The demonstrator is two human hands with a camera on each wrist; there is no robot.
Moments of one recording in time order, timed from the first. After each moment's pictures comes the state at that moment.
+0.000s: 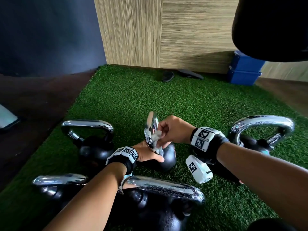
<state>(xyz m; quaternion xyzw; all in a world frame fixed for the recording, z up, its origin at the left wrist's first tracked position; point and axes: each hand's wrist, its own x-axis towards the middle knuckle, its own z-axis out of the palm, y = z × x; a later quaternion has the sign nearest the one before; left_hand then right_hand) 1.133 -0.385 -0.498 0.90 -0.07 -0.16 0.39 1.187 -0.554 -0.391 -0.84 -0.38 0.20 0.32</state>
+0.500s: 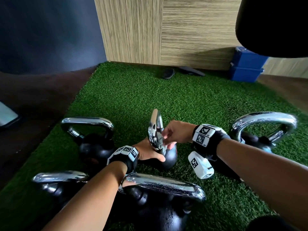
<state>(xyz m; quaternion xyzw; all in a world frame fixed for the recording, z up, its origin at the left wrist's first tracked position) 1.127 -0.396 -0.494 0.90 0.00 -0.18 0.39 1.195 -0.562 -0.403 -0.84 -0.40 0.29 0.24</state>
